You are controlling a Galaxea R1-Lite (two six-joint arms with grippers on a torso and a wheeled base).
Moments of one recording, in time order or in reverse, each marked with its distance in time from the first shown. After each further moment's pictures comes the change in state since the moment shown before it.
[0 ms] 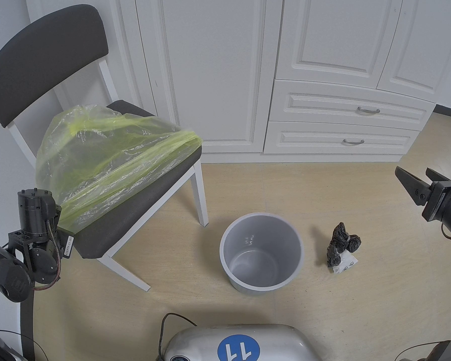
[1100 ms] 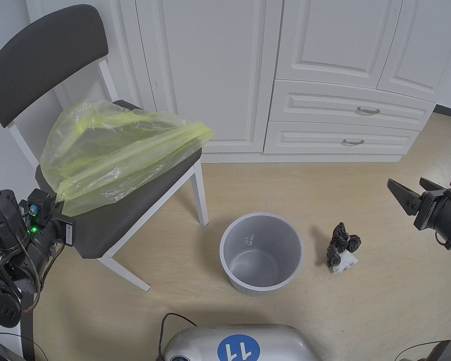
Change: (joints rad) left arm -0.049 -0.136 0.155 -0.387 -0.319 -0.011; right arm 0.000 0.036 0.024 0.003 0.001 0.000
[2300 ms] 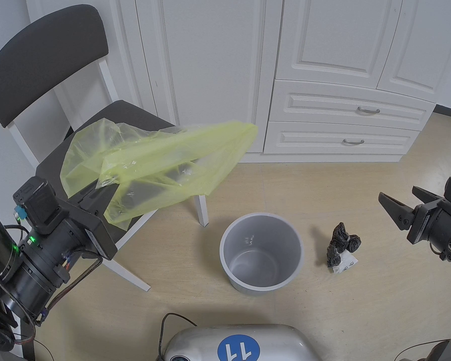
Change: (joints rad) left arm -0.490 -0.166 -0.079 0.012 -0.071 -0.310; right arm 0.066 0.006 0.031 0.000 -0.011 -0.016
